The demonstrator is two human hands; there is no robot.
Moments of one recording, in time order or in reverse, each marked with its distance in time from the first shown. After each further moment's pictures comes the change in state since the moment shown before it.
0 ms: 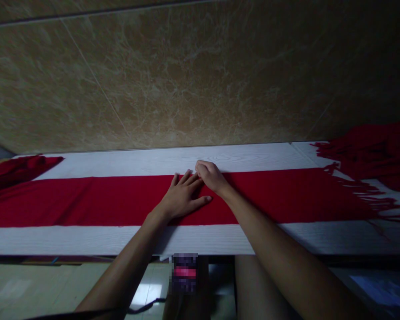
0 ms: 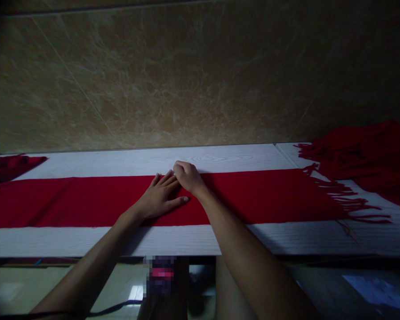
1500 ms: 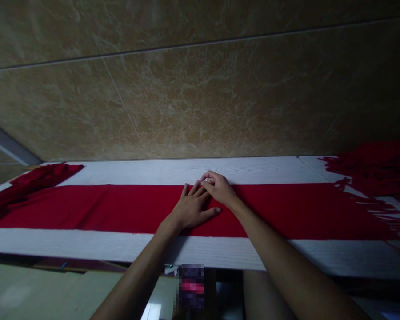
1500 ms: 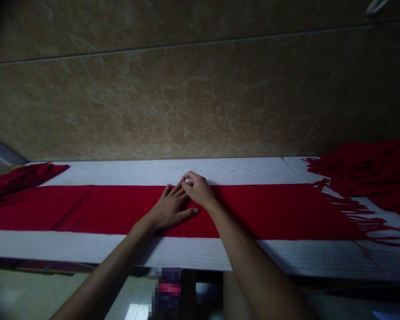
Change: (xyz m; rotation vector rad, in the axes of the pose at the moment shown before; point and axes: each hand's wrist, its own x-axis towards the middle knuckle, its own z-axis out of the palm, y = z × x) left_hand -0.001 0.003 0.000 0.009 0.021 0.011; right_hand -0.004 0.004 0.003 0.035 -0.012 0.033
